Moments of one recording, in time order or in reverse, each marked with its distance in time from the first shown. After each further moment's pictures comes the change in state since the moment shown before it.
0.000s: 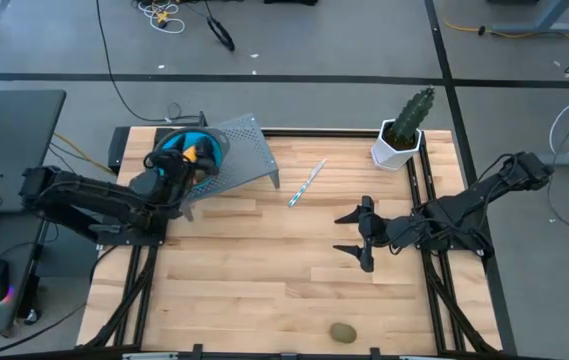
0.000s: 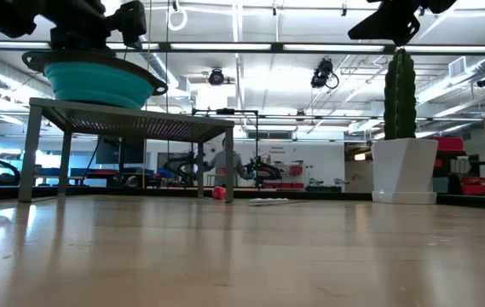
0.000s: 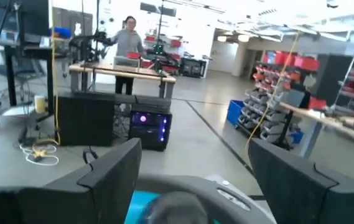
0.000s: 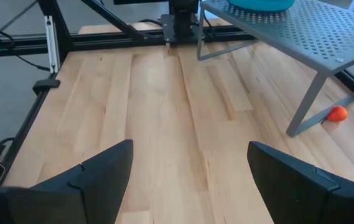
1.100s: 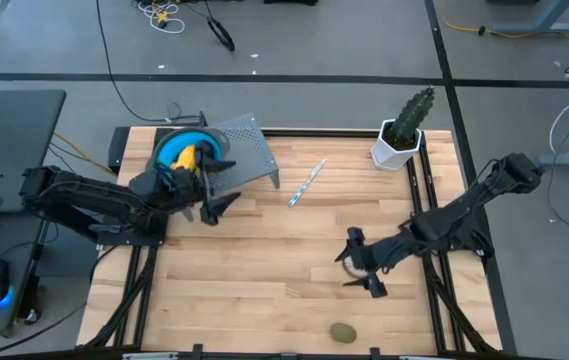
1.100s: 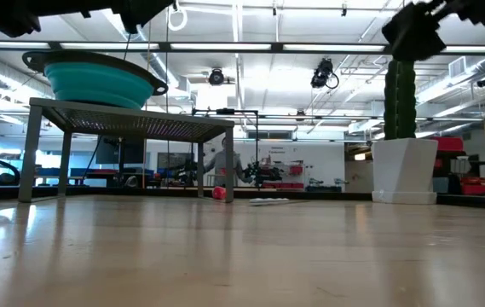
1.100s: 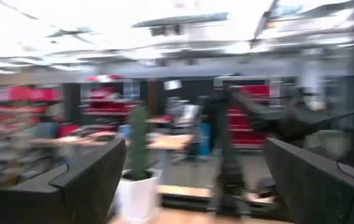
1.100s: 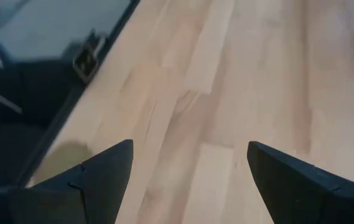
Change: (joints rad) left arm -0.002 0.000 0.002 0.010 1.132 -0.042; right arm 0.073 0.146 0.000 -0.045 -0.346 -0.081
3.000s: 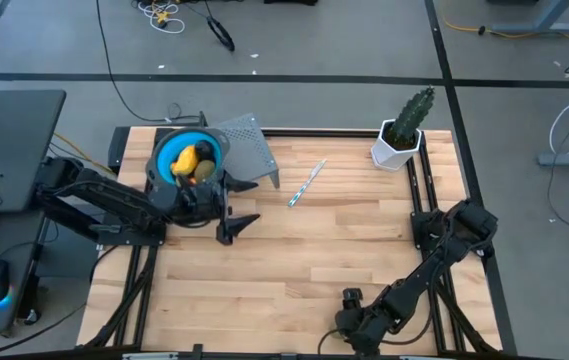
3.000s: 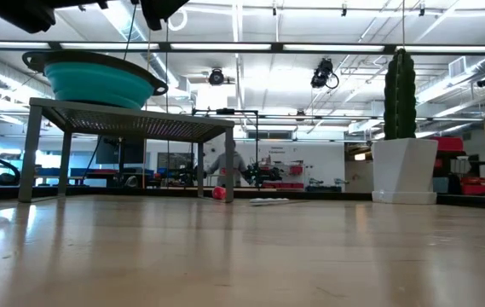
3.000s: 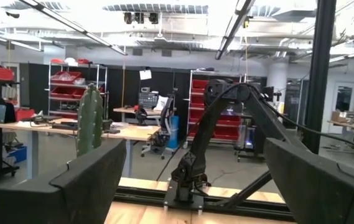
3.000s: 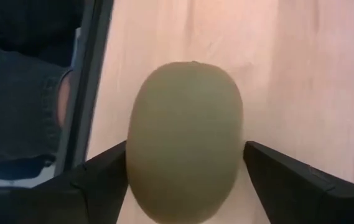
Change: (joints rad) left arm -0.143 0.277 0.093 0.155 -0.041 -0.075; right arm 0.310 0.689 0.319 -0.046 0.028 0.497
